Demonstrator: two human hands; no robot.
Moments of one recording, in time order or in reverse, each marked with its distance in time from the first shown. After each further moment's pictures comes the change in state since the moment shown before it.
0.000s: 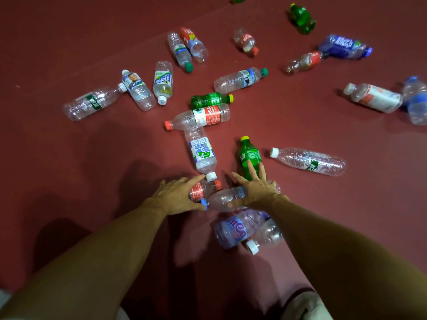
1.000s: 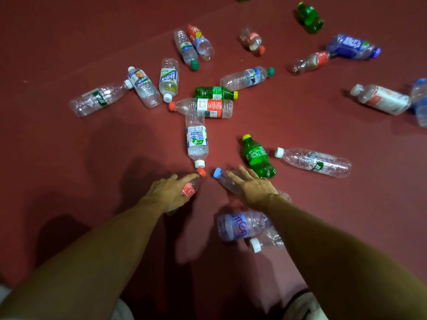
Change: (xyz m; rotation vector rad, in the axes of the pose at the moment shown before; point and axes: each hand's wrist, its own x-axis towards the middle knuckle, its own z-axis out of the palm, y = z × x) left_hand -0.010 -0.020 -0.003 0.134 0.061 -0.096; right_hand 0.008 -0.014 0.005 -0.149 0.054 -0.117
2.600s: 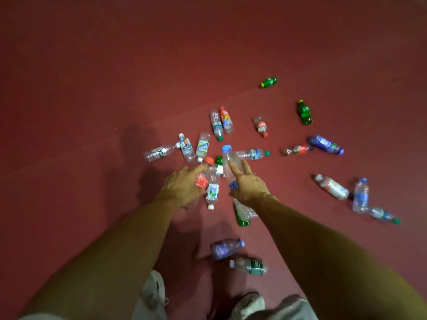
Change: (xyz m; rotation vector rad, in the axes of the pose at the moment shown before) left_hand -0.238 0.032 -0.397 -0.411 0.190 -0.195; right_hand -0.196 -0.111 -0.414 0.152 0.091 -0.041
